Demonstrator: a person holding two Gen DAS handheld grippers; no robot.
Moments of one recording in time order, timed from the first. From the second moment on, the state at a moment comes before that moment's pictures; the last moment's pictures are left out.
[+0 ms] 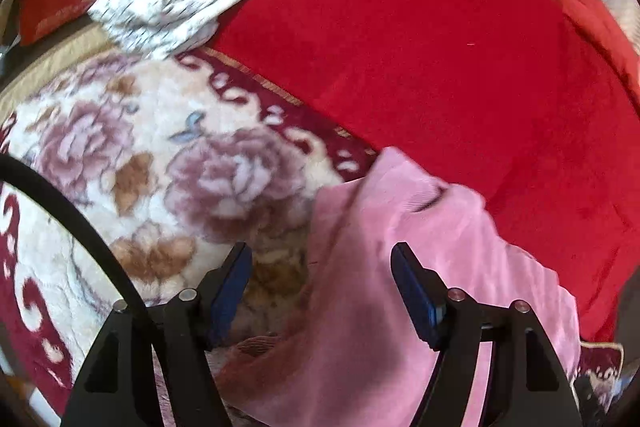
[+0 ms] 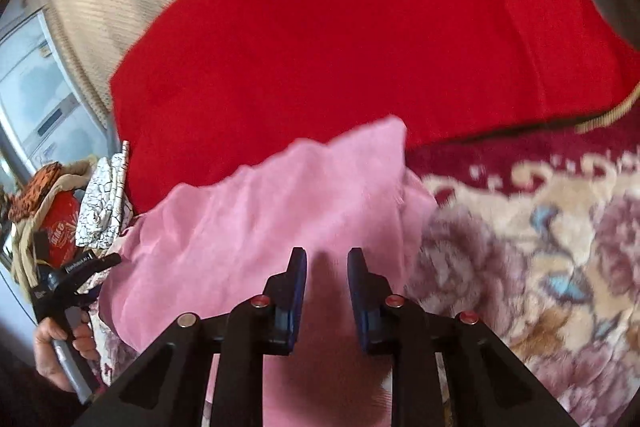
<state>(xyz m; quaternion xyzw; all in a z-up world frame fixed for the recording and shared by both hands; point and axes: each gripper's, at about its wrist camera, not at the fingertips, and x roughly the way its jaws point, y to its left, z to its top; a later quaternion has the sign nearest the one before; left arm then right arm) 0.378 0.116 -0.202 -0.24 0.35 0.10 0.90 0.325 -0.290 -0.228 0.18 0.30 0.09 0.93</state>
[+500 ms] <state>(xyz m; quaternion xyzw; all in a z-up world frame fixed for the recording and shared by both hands) 0.395 0.077 -0.214 -0.14 0.40 0.09 0.90 0.348 -0.304 -0.229 0.22 0.33 0.10 0.92</state>
